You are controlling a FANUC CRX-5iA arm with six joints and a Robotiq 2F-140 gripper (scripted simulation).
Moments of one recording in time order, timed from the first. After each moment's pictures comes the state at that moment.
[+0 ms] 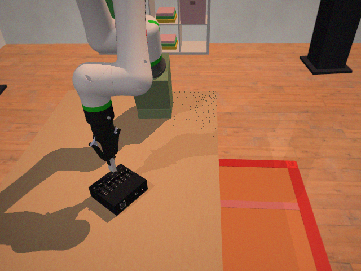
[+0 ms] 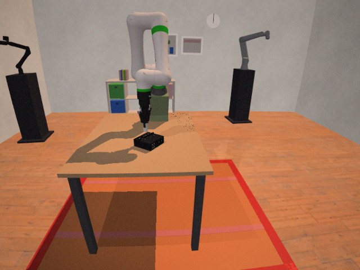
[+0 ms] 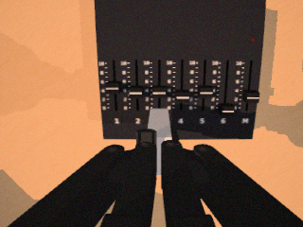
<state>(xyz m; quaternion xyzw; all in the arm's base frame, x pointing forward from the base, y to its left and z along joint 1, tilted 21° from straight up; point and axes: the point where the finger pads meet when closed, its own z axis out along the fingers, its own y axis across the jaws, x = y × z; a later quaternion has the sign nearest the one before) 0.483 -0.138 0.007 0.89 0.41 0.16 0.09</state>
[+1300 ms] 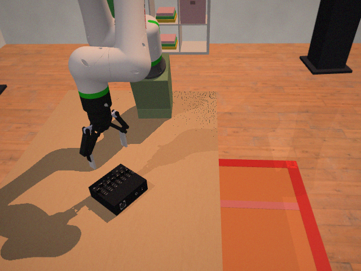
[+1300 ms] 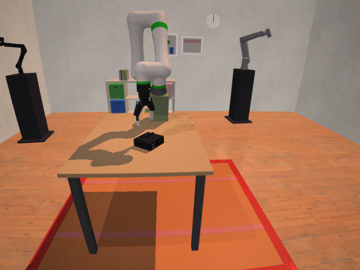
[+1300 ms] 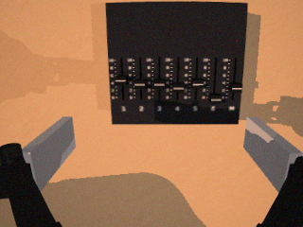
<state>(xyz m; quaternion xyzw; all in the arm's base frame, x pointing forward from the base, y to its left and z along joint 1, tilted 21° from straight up) 0.466 -0.137 0.052 0.89 0.41 0.16 0.09</state>
